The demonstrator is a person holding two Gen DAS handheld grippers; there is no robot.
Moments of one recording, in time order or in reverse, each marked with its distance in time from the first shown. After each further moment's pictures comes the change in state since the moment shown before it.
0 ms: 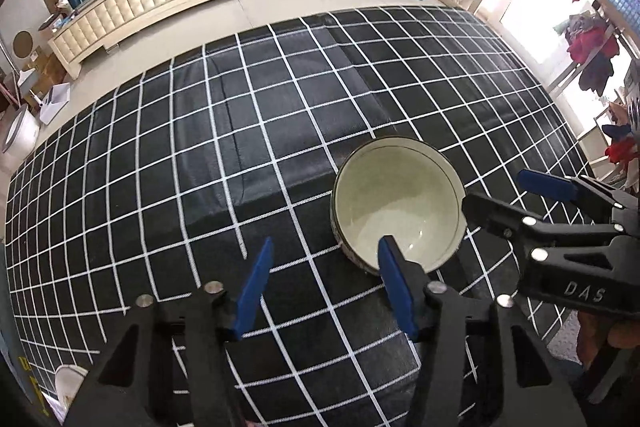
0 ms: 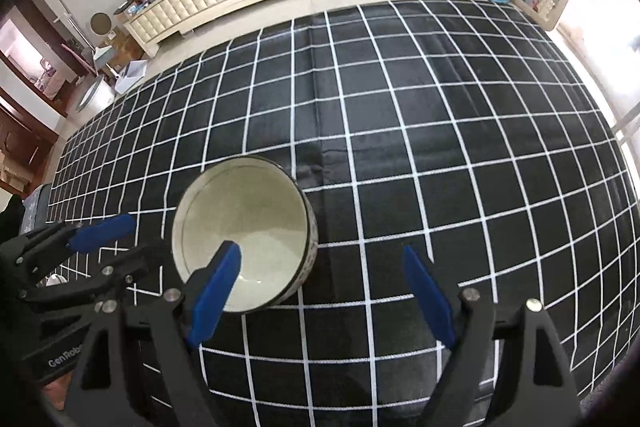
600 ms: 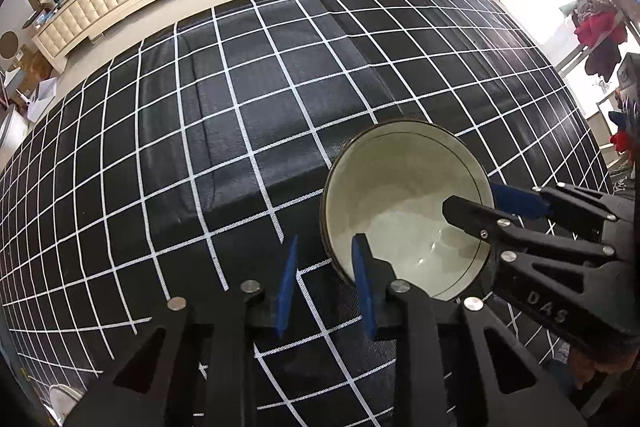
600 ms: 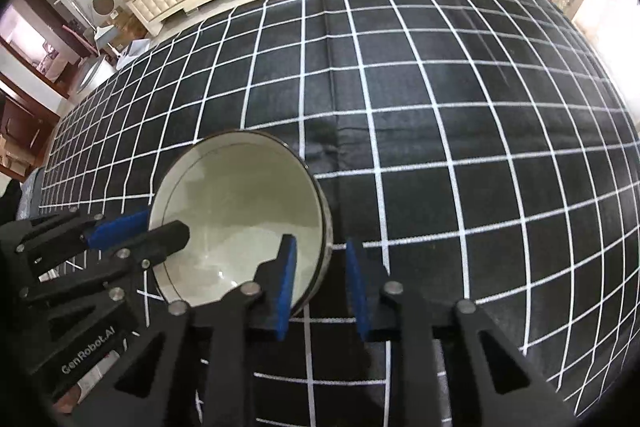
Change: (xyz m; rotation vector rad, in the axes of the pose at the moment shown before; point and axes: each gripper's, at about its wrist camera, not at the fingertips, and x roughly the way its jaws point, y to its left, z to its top) left arm 0.048 -0.001 0.009 0.021 0.080 -0.017; right arm 0.029 0.000 -0.002 -0.046 0.053 0.006
